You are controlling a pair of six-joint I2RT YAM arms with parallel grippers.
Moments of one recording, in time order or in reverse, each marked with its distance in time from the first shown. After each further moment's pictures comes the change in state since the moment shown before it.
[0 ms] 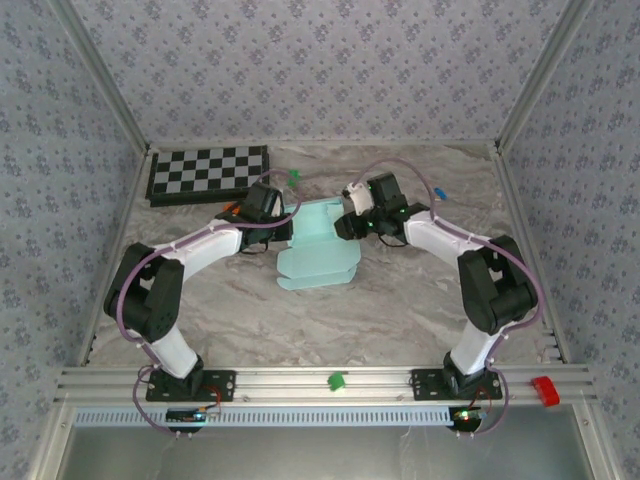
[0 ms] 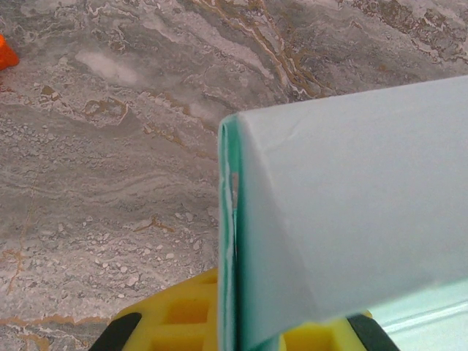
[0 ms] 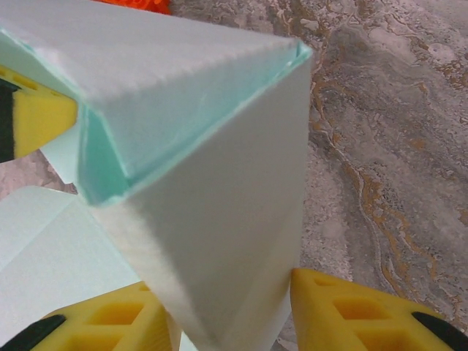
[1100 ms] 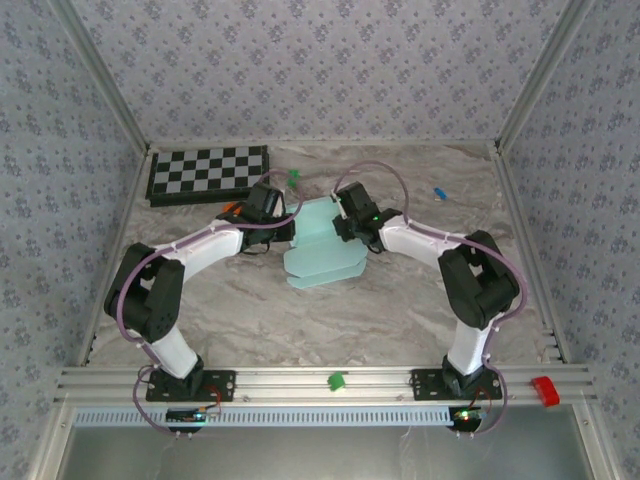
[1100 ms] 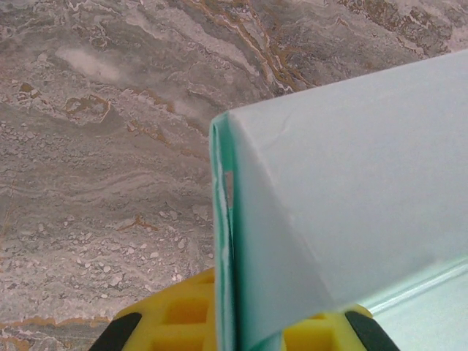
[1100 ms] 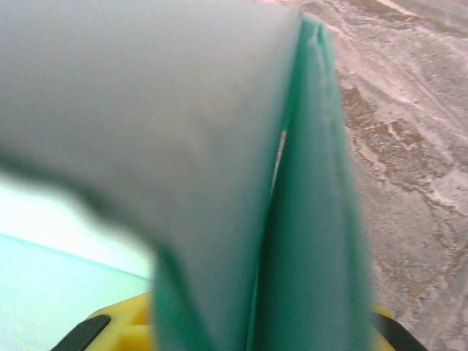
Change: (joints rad) left arm -0.007 0.000 0.000 0.006 0.016 -0.012; right arm 0.156 0.085 0.068 -0.010 0.589 0.052
